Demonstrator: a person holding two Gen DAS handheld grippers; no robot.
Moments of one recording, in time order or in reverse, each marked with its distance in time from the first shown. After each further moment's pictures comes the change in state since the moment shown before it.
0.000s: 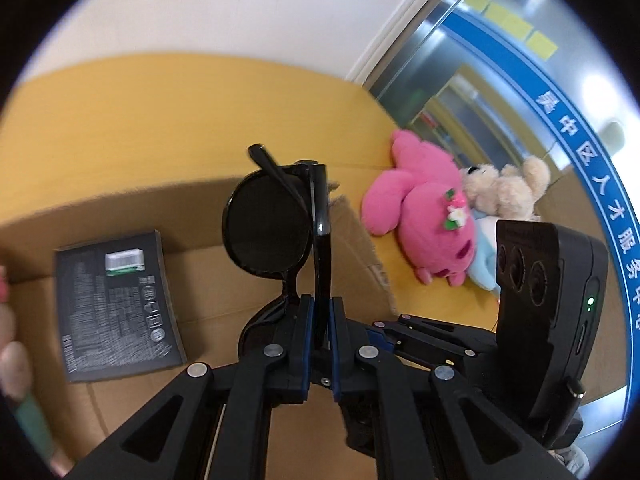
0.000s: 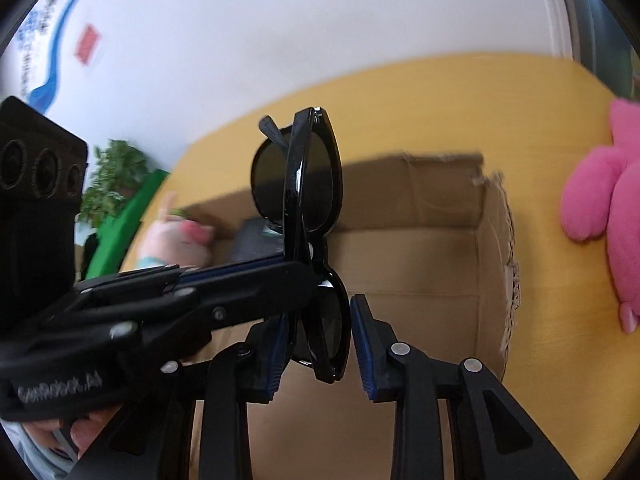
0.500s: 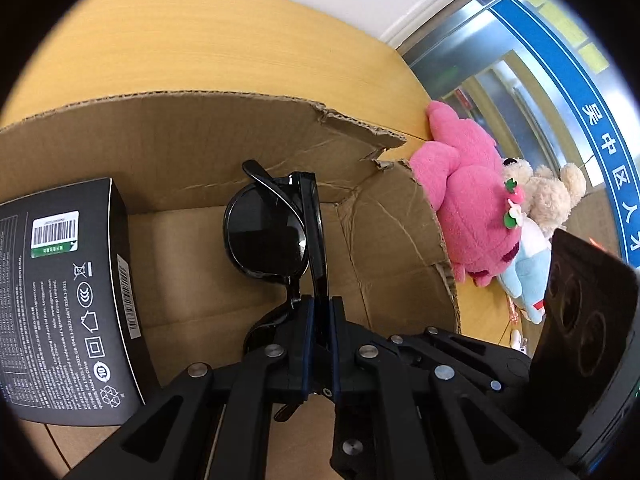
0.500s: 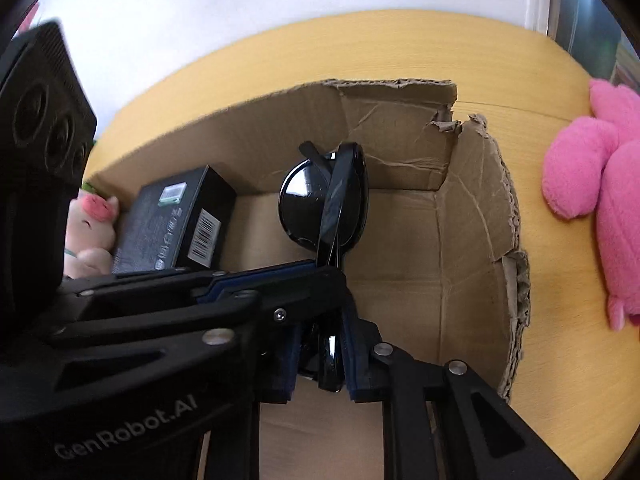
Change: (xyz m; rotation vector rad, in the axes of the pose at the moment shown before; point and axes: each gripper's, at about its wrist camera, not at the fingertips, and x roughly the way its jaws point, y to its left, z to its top) left arm 0.065 0.032 0.003 -0.137 0.123 -0.028; right arm 0.051 -0.012 -0.003 -0.020 0.106 -0.229
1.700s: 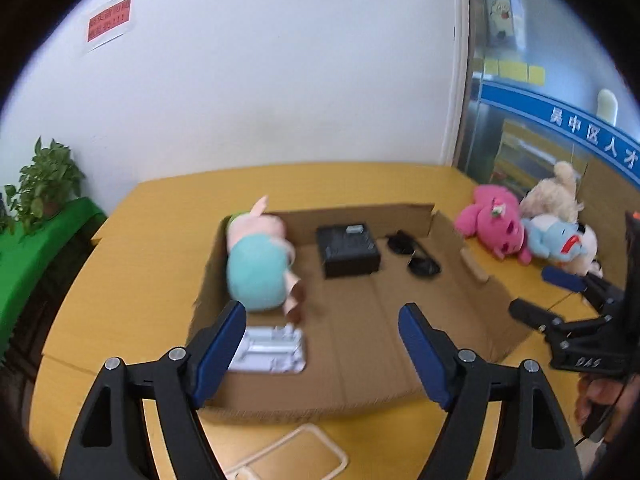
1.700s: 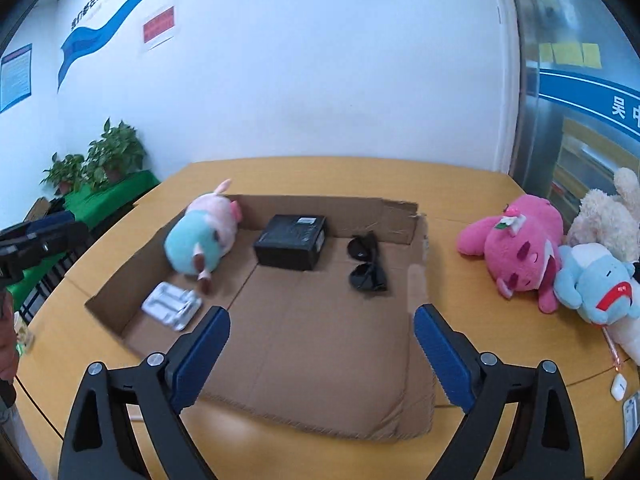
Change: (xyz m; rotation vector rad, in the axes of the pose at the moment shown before) left arm -0.277 -0.054 -0.280 0.186 -0.593 0.567; right arm -0.217 0.090 -0.205 -0.224 -0.496 -0.038
